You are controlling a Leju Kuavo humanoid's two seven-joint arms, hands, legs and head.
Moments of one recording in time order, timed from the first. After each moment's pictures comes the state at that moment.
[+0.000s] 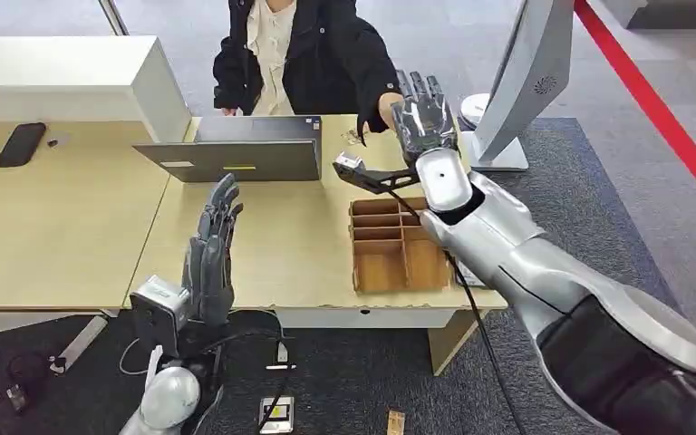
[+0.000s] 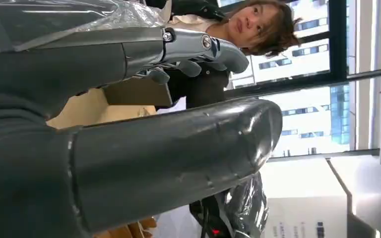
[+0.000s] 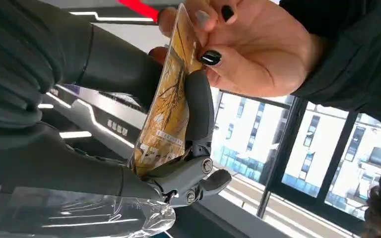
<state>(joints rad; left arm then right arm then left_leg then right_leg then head) -0.19 0.02 -0.78 -1.70 0.06 0.34 -0.36 -1.21 -0.02 1.14 -0.47 1.13 -0.18 0.46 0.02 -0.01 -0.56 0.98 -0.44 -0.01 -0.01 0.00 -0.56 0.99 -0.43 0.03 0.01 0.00</state>
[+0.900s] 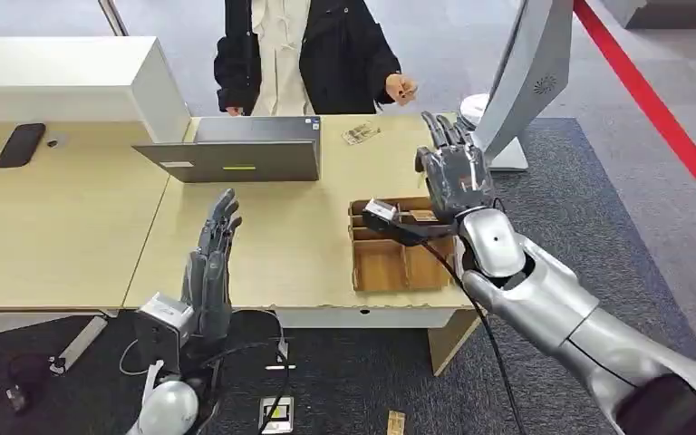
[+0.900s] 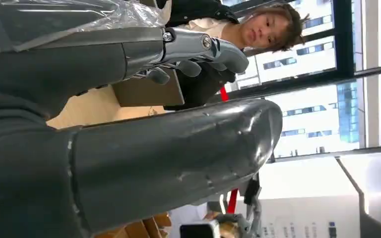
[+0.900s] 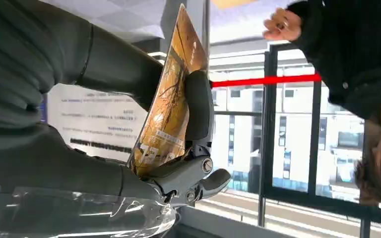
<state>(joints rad) -0.14 0.03 -0.78 -1.72 0.02 0.33 -0.37 -0.88 -0.36 1.01 -1.09 1.11 -0.22 0.47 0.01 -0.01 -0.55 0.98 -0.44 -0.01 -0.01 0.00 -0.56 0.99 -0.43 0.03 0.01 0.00</state>
